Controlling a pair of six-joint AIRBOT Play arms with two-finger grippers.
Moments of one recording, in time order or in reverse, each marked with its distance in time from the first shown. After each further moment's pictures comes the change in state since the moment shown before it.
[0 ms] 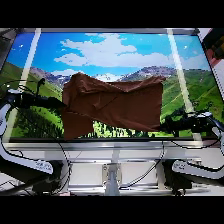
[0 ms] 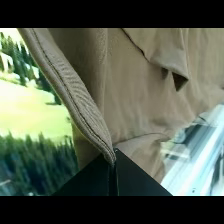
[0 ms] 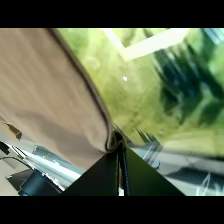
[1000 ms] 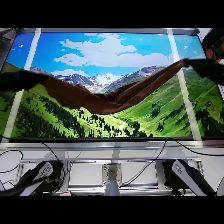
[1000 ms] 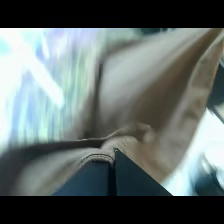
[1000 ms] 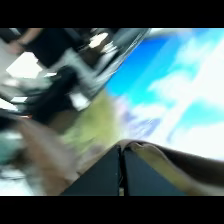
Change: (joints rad) left arm 0.075 0.752 0.093 -0.478 -0.140 -0.033; right arm -0.002 0.415 0.662 0.714 0.154 -0.458
